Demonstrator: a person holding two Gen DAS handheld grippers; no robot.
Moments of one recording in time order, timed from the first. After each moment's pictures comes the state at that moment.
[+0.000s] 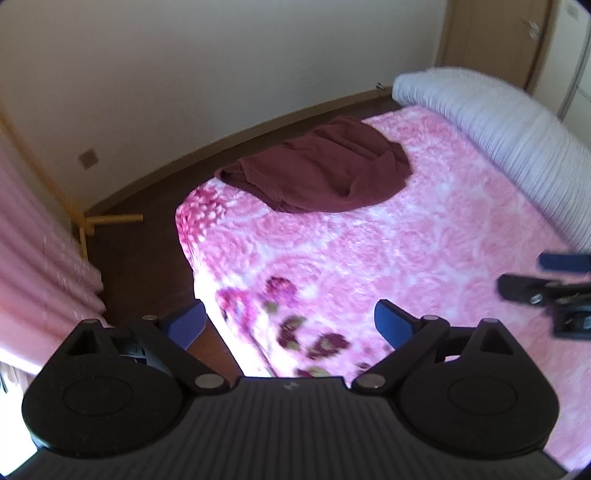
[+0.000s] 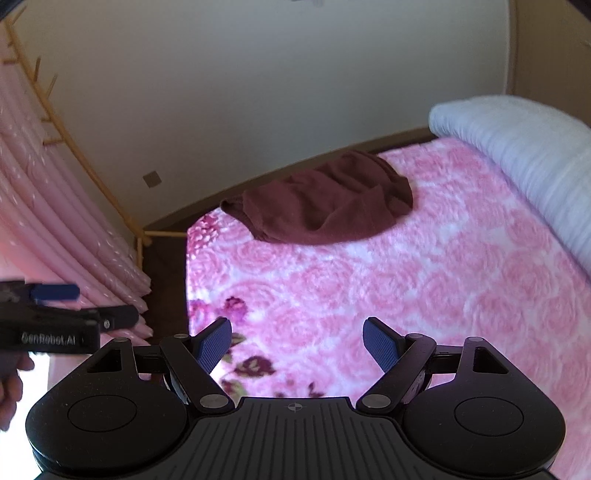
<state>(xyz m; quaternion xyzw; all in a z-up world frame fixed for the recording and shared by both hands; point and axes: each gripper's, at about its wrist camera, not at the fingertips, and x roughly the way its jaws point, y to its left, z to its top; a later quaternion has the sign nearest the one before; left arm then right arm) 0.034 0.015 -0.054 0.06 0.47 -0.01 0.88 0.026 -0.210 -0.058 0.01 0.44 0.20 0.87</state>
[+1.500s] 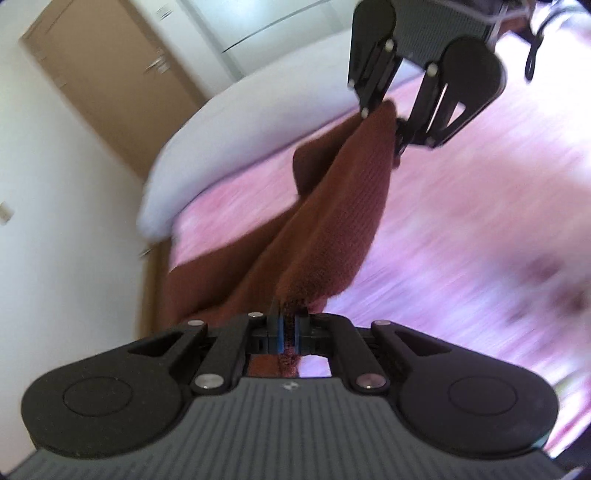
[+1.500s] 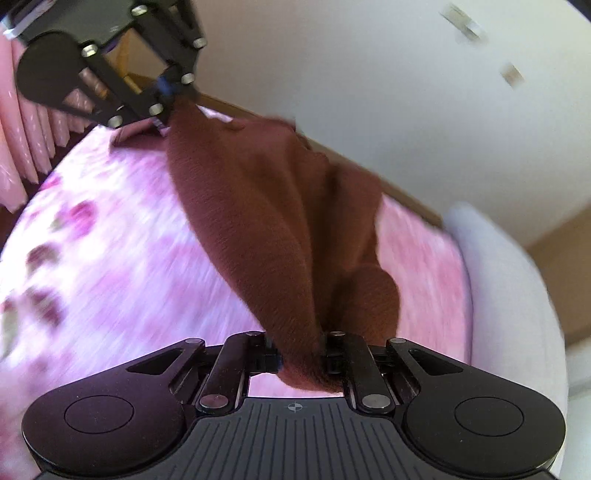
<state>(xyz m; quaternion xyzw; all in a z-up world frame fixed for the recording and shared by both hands) 0.119 -0.049 -0.128 0.41 0.19 -0.49 0.75 0.112 -0.271 -0.158 -0.34 0.40 0.21 0.82</state>
